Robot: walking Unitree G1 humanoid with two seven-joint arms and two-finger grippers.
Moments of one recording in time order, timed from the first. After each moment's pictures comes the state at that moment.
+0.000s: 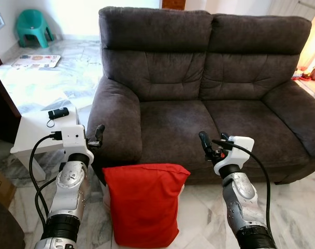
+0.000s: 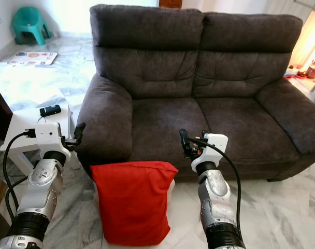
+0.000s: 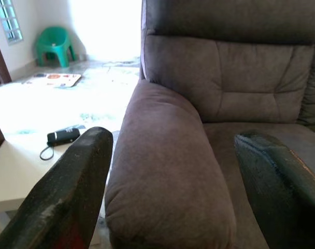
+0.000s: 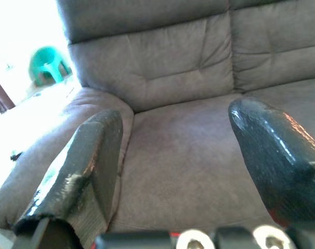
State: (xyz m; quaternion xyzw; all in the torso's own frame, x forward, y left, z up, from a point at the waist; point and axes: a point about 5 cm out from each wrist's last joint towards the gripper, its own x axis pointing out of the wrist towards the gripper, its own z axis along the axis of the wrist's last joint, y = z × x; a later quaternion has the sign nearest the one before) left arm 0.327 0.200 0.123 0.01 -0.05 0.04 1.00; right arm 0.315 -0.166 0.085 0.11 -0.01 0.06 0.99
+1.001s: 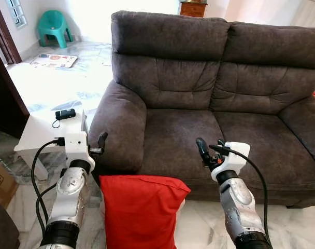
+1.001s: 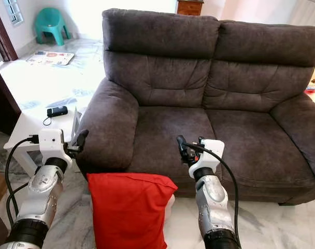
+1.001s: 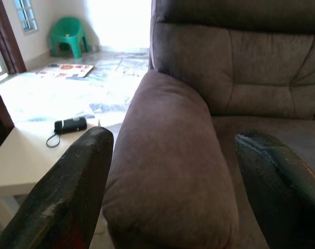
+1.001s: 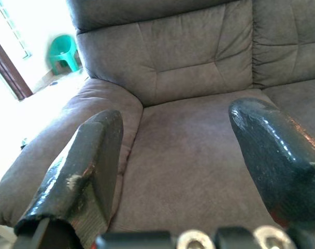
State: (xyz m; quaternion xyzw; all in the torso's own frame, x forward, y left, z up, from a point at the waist) left arm 0.312 0.206 0.101 0.02 -0.02 0.03 1.00; right arm 0.303 -0.160 0.068 0.12 0.02 0.05 0.99
